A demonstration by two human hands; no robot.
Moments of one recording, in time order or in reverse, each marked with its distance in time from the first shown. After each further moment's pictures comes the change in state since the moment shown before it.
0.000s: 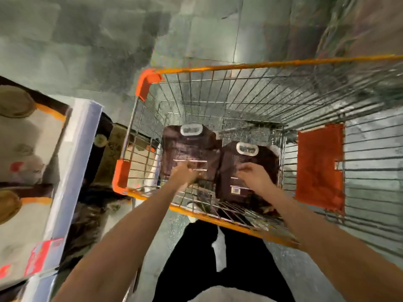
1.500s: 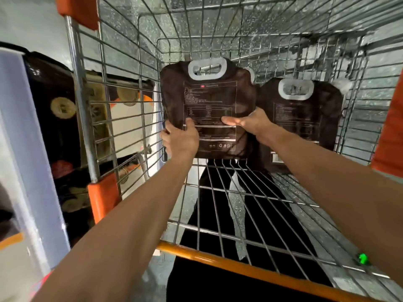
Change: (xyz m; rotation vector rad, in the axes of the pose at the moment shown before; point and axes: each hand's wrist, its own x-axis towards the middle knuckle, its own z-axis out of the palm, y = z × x) left_hand 0.138 -0.069 0.014 -0.154 0.245 -0.460; right_hand 0.180 0.001 0.120 0.228 -0.113 0.313
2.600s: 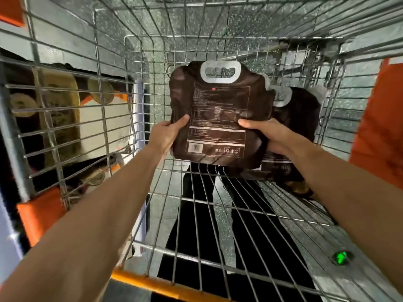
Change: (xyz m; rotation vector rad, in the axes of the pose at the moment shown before) left_hand 0.015 0.021 0.015 -0.302 -0.438 -0.034; right_hand 0.013 0.042 -0.098 0.327 -0.193 0.132
